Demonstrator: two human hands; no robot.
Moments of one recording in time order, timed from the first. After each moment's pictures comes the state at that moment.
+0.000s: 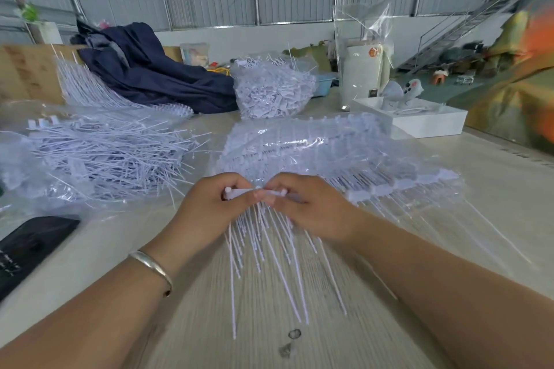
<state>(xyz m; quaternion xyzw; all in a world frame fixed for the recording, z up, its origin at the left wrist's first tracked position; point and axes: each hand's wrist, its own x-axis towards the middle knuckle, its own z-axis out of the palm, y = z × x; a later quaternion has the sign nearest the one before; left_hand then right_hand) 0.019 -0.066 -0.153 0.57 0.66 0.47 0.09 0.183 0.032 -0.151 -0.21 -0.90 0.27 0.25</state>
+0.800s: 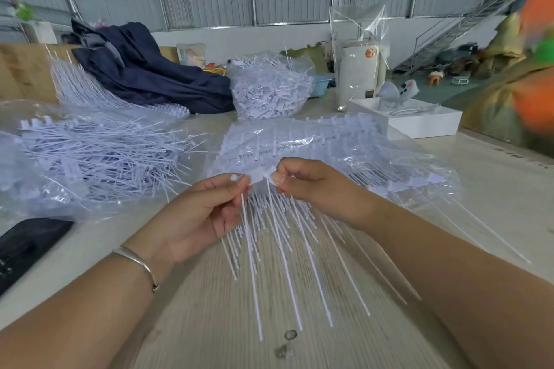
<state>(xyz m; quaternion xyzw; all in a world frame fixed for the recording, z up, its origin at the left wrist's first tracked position) 0.020 -0.073 -0.143 0.38 0.43 0.62 0.54 0.197 0.035 -0.126 -0.17 -0.86 0.40 0.25</state>
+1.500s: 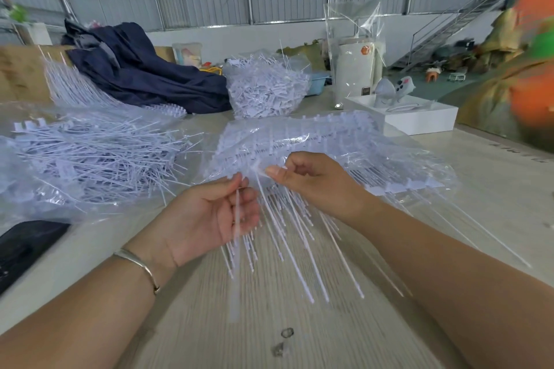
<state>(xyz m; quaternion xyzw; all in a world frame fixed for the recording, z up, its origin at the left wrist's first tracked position) 0.026 -0.068 -0.141 0.32 0.40 0.60 0.61 0.194 0.040 -0.133 -0.23 -0.84 0.34 0.35</state>
